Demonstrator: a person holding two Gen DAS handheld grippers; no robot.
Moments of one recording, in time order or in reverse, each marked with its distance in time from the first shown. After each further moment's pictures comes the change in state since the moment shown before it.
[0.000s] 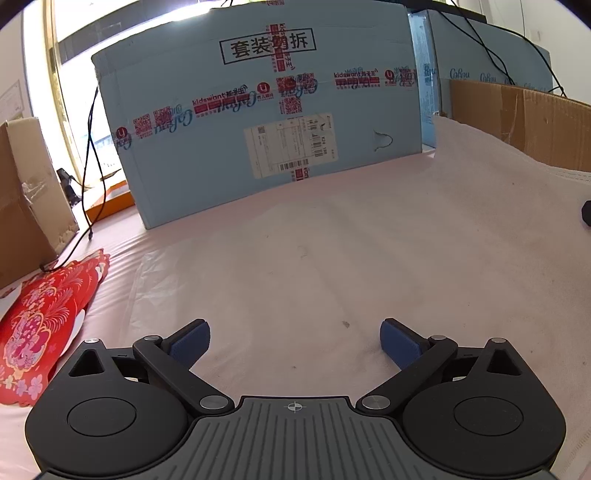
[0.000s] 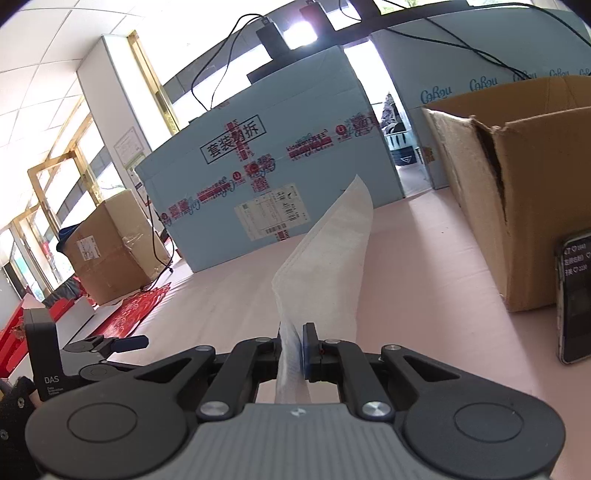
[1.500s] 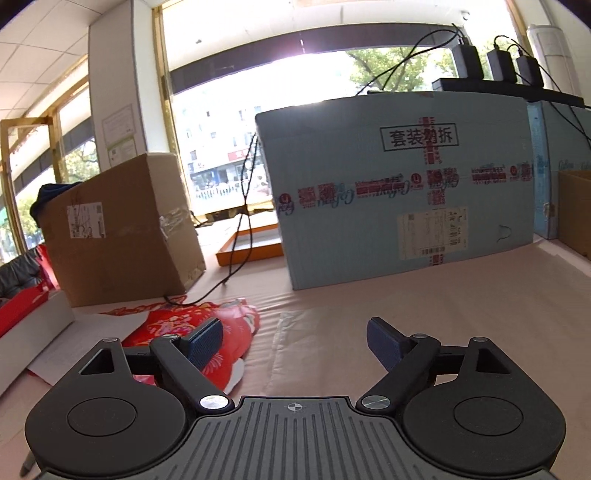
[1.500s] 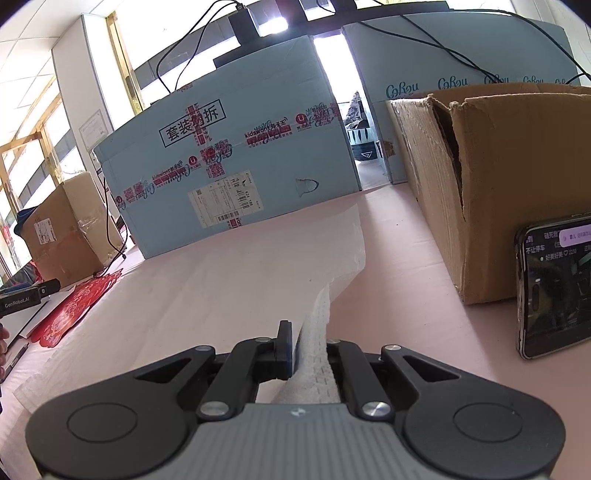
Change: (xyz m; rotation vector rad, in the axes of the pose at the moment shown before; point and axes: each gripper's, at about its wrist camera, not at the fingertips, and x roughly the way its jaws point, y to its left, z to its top) left arm -0.044 0.062 0.021 -0.125 -0.143 0.232; right arm 0.004 -0.014 -0.012 -0.022 0.007 -0.182
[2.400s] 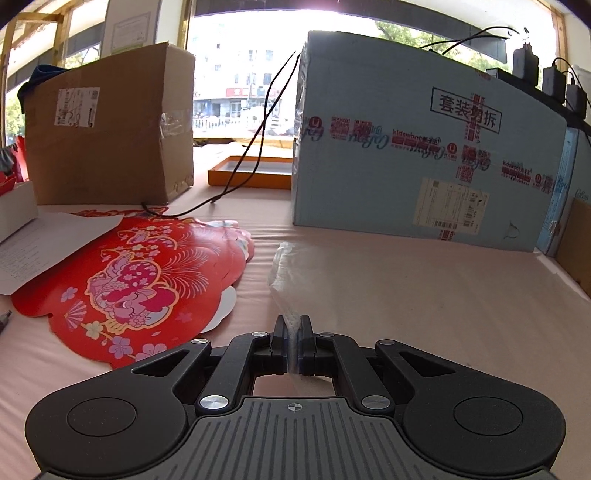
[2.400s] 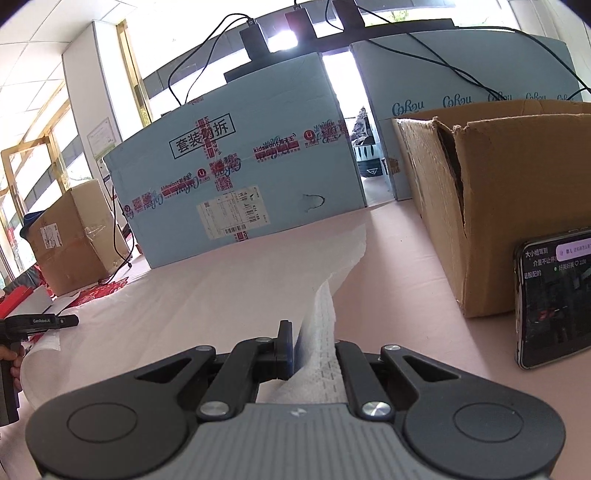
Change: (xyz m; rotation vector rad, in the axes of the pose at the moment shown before) left arm 0.045 0.068 -0.037 -0.248 0.157 -0.042; right arm -0.006 0.002 -0.002 -0.023 -0.039 0.018
